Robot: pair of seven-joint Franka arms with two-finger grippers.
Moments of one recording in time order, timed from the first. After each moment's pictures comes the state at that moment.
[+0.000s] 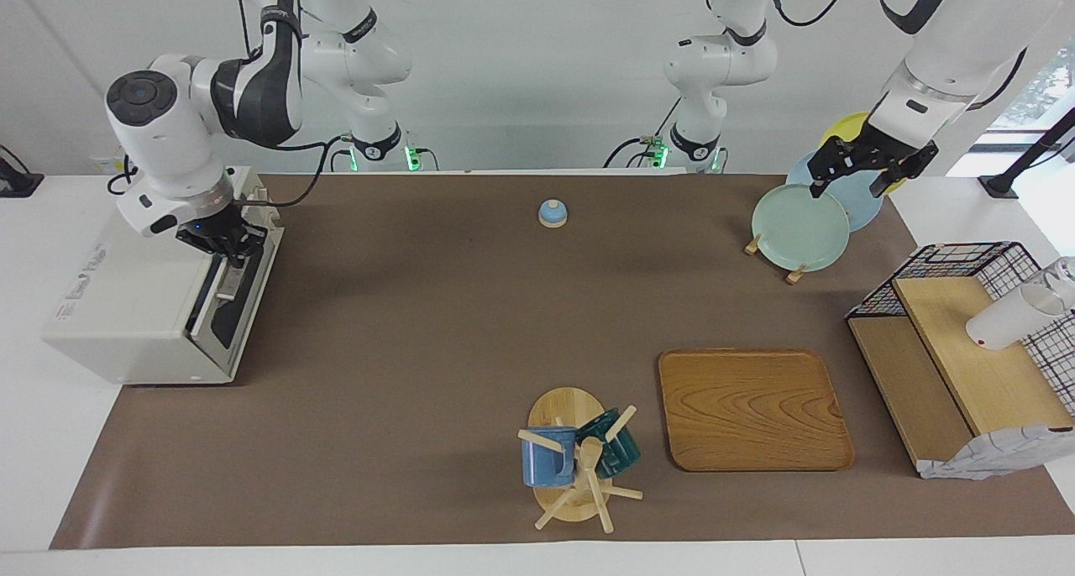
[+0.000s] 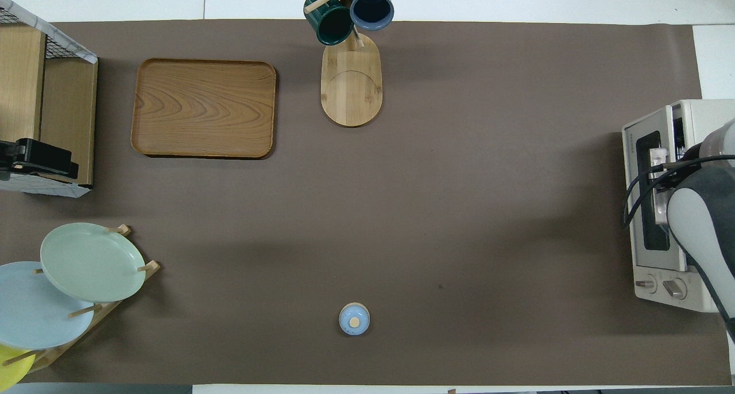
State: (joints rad) left arm -0.01 -0.03 -0.03 -1.59 -0.01 1.51 0.03; right arm -0.03 -0.01 -0.10 -2.00 -0.18 1.93 -0.06
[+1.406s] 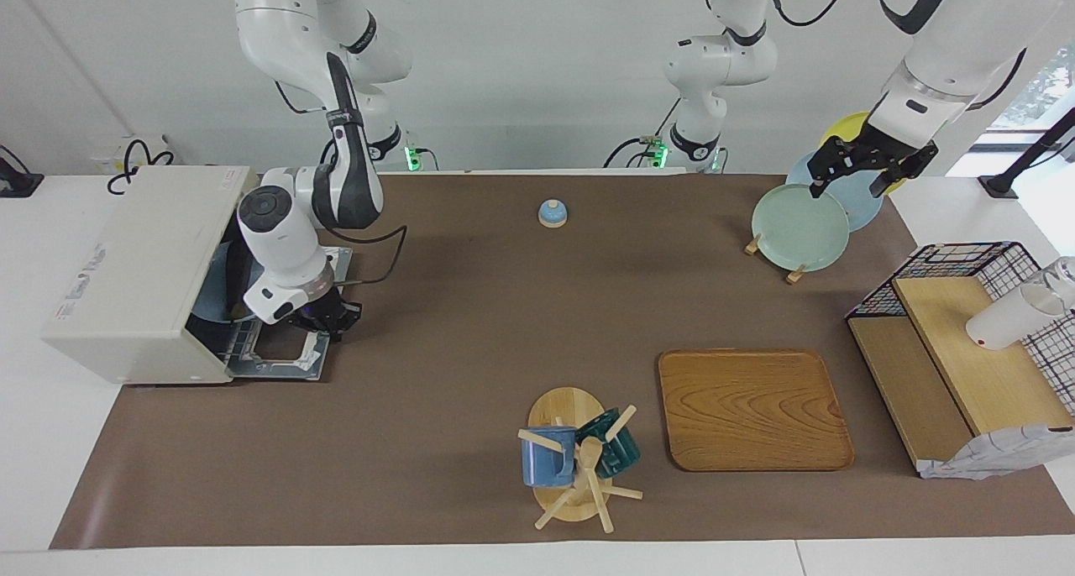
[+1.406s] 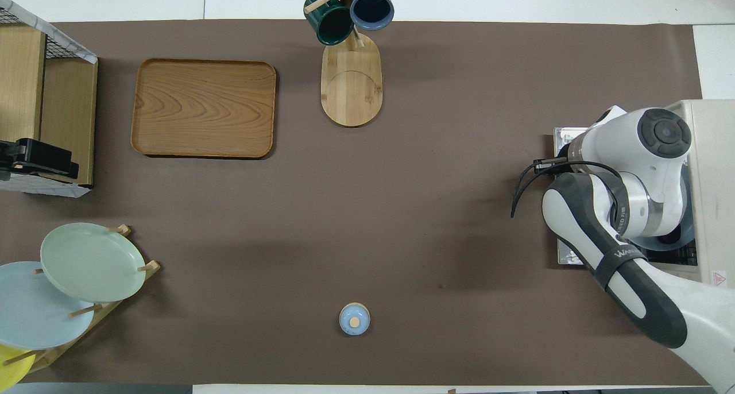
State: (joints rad) left arm -0.01 -0.03 -0.03 -1.59 -0.01 1.51 0.03; right arm 0.05 0.25 -0.01 -2.08 0.00 2.37 0.01
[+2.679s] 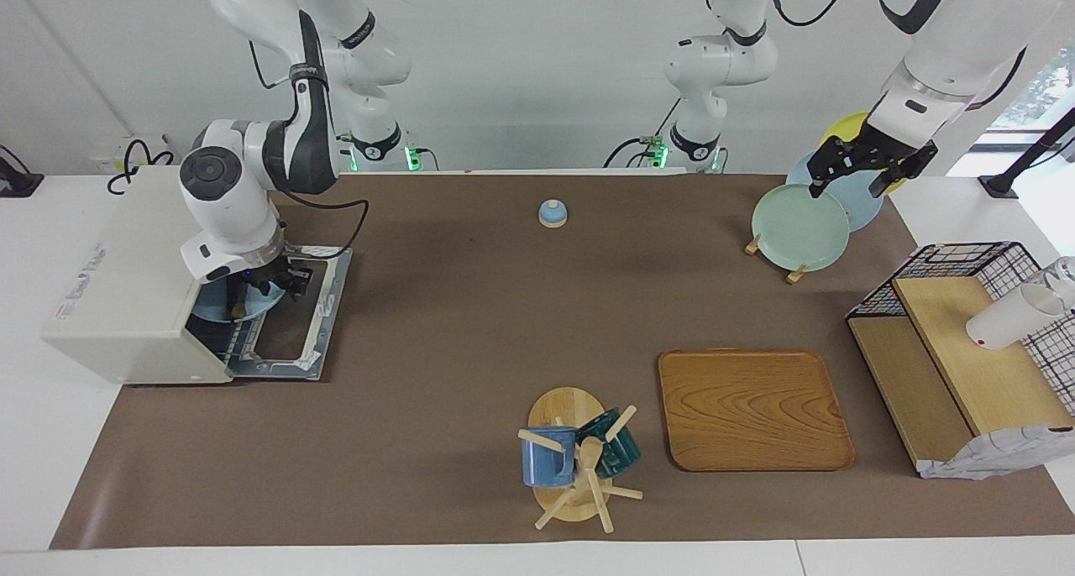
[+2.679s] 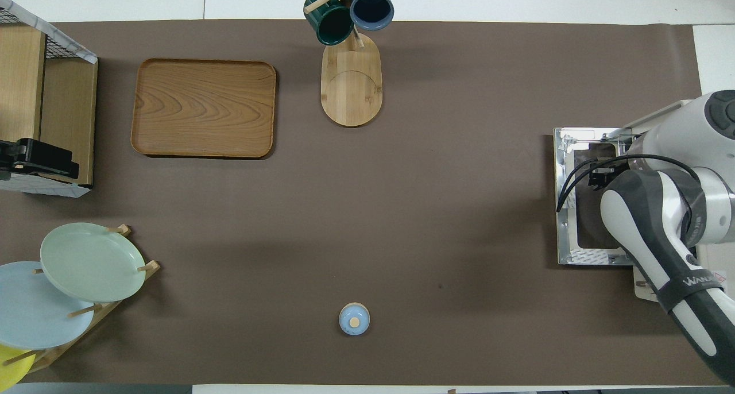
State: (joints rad) left arm -0.01 -0.03 -0.04 -1.59 -0.01 1.51 0.03; right arm -0.13 0.11 0.05 -2.09 -0.19 2.10 0.19
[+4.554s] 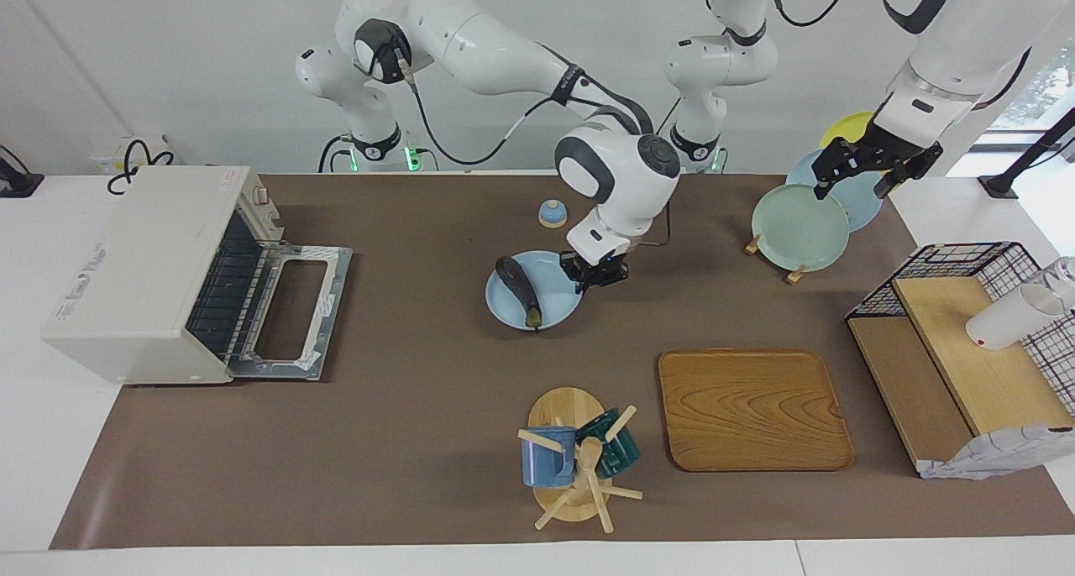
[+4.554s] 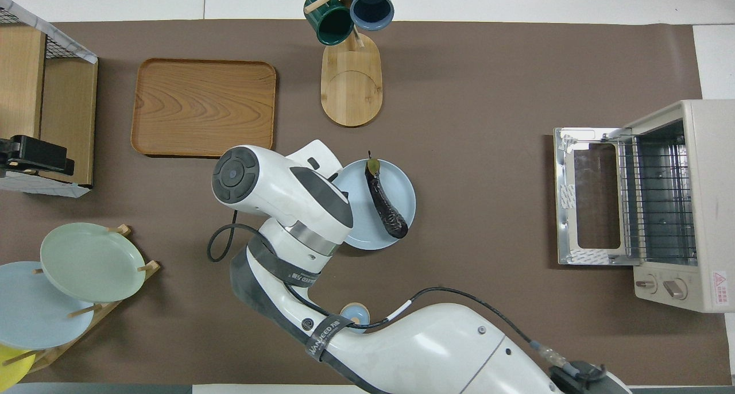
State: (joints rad) left arm 0.00 -0.03 -0.03 -1.59 -0.01 1.52 0.03; right arm 0.75 0.80 0.11 -1.12 -0.23 1.75 0.99
